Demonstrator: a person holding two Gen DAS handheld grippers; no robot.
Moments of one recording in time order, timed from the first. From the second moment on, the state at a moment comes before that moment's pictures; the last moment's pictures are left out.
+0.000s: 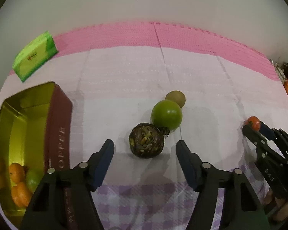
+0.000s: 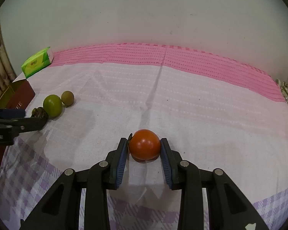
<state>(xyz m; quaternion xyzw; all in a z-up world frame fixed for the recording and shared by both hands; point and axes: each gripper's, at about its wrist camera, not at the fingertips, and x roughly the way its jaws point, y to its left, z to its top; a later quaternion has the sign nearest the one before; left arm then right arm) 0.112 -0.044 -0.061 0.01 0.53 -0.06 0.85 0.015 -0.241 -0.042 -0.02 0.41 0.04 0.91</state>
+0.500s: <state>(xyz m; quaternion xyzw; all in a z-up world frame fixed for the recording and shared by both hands) 0.067 -0.029 -0.032 0.01 0.52 -0.07 0.85 0.016 -0.240 -0.040 -0.02 0.42 0.04 0.91</state>
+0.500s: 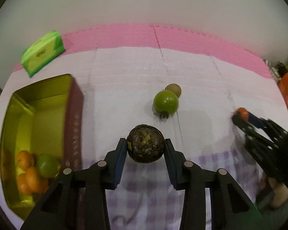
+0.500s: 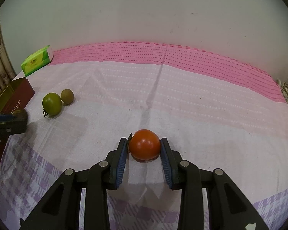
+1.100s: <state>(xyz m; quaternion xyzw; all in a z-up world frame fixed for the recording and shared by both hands) 0.019 0.136 0.020 -0.05 0.49 0.09 0.87 0.016 -0.238 -0.041 -0.03 0.42 0.04 0.91</state>
